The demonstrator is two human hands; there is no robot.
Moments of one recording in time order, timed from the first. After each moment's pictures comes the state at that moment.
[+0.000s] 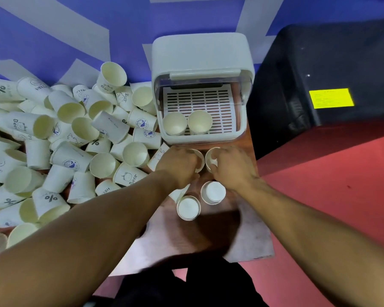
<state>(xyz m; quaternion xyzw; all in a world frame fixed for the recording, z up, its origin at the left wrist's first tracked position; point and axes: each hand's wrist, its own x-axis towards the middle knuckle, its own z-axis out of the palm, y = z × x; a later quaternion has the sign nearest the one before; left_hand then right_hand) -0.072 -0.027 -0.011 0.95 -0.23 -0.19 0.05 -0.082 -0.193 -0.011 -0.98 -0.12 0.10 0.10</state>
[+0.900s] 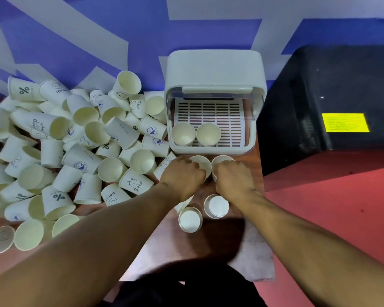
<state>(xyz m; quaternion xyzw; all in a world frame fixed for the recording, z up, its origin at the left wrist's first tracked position) -0.074 -0.032 -0.001 0.94 -0.30 -0.15 -0.10 -0.069 -0.182 -0.007 -0.97 -0.16 0.17 -0.02</state>
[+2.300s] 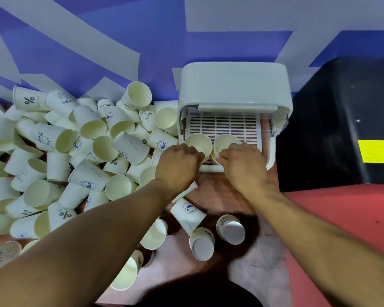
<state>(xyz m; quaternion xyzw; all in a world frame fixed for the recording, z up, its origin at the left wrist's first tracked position) -0.003 0.017 -0.015 0.98 -0.19 -0.02 0.00 0.015 -0.159 -0.019 -0.98 -0.17 0.02 0.08</state>
